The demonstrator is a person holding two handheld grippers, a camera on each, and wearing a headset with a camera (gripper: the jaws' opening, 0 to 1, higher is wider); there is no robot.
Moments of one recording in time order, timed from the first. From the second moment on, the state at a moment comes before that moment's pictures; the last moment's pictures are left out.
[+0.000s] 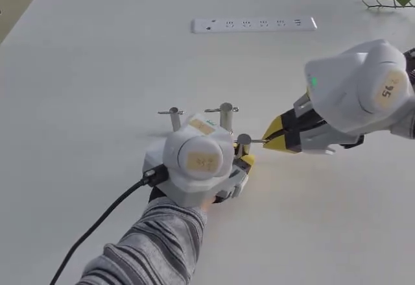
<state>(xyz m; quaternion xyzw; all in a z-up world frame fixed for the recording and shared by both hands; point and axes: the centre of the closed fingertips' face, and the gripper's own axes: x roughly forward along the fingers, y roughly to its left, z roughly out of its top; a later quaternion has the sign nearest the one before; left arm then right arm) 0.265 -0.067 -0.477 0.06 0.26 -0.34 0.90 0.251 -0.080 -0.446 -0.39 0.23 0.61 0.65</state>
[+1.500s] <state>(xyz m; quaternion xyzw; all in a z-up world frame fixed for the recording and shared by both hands) 0.265 -0.066 -0.482 0.00 0.27 -0.32 0.91 0.247 -0.066 -0.434 -0.35 0.22 0.60 0.68</state>
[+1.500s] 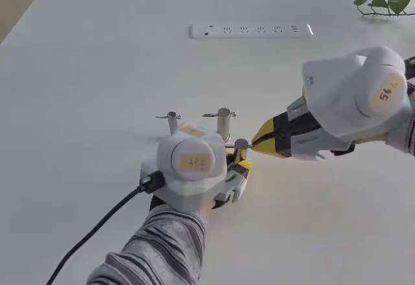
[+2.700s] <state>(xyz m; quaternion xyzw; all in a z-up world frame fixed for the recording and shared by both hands) 0.246 -0.033 -0.468 0.02 0.28 -0.33 0.90 0.255 -0.040 -0.452 -0.24 0.28 0.58 0.72</state>
